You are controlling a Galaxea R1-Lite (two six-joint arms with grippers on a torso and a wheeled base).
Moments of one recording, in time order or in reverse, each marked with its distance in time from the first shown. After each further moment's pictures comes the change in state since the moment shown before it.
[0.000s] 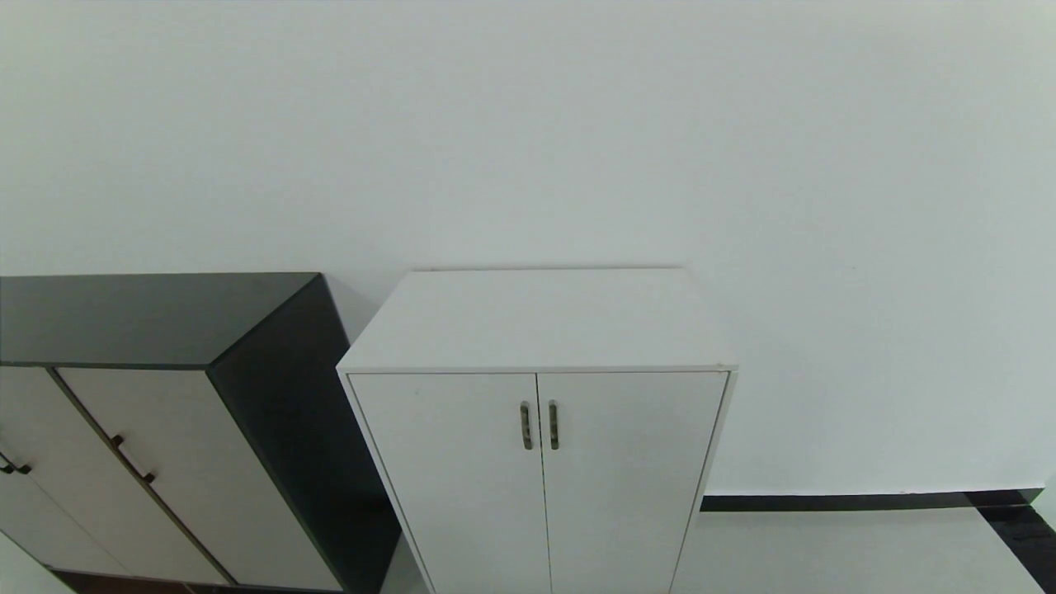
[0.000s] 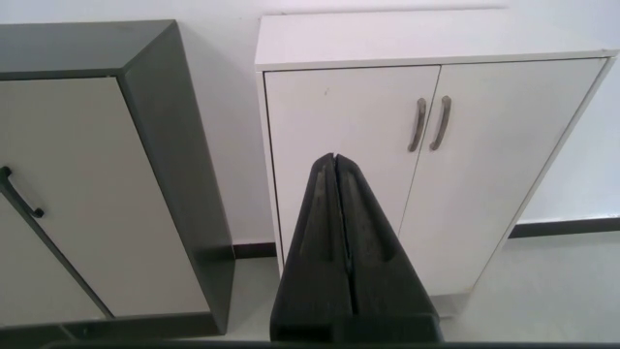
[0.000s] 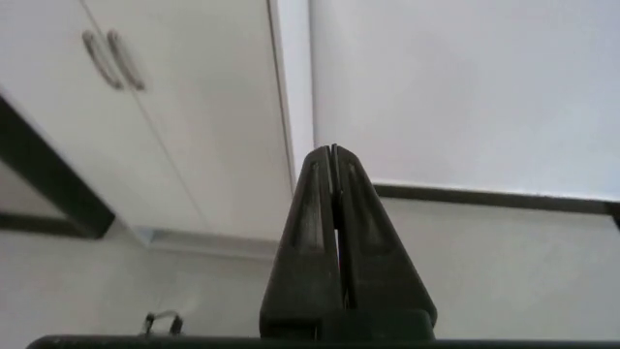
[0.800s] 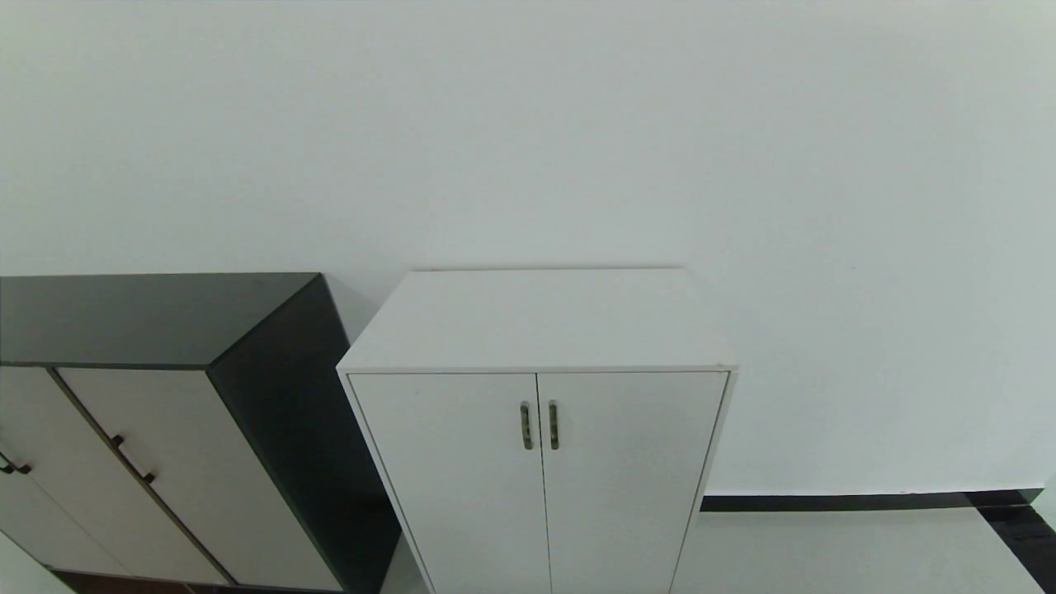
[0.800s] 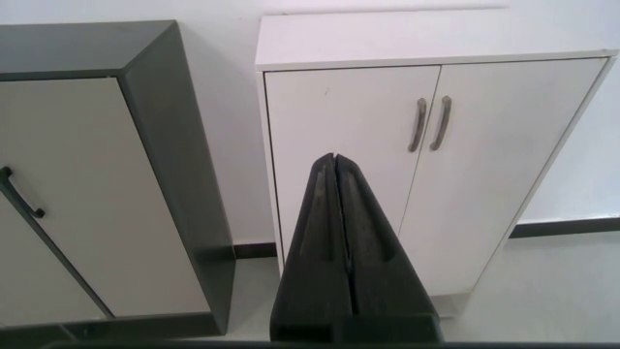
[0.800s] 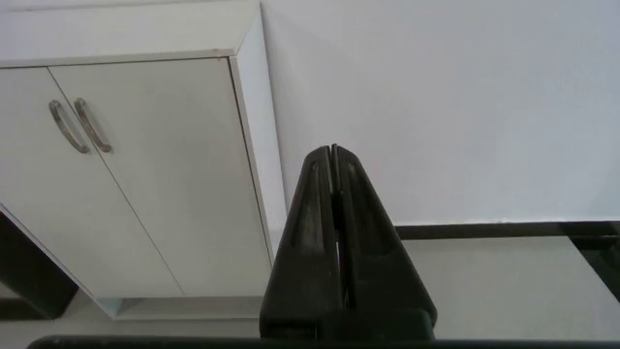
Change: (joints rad) left arm 0.000 0.000 0.000 0.000 0.000 0.001; right arm -0.051 -0.160 0.000 -0.002 -0.042 0.006
